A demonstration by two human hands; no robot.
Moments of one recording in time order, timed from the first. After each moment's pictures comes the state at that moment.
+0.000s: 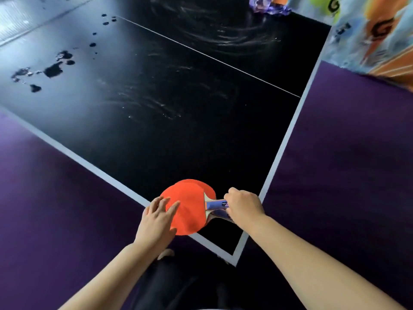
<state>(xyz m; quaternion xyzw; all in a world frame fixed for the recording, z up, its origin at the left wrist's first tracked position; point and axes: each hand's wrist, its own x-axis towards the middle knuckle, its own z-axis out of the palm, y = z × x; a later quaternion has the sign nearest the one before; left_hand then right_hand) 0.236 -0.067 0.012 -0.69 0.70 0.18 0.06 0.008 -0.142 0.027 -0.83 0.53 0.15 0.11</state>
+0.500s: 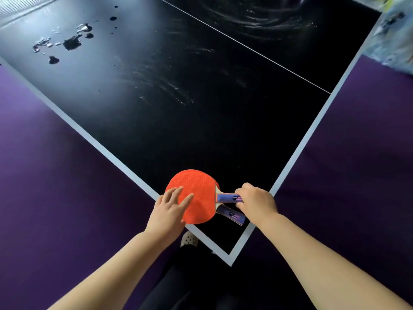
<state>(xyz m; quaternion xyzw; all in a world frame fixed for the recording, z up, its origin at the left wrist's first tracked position) 0.202 -0.072 -0.004 -0.69 0.70 0.20 0.07 -0.026 -0.167 -0.008 -0.83 0.52 0.14 0.16</state>
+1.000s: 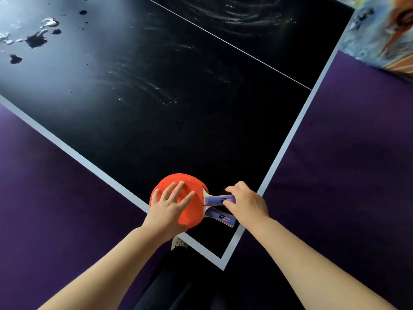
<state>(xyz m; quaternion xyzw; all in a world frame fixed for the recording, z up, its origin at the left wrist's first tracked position) 0.197 -0.107 -0.018 -0.62 0.75 0.19 0.13 -0.028 -0.166 -0.002 -0.75 0.60 0.07 0.27</state>
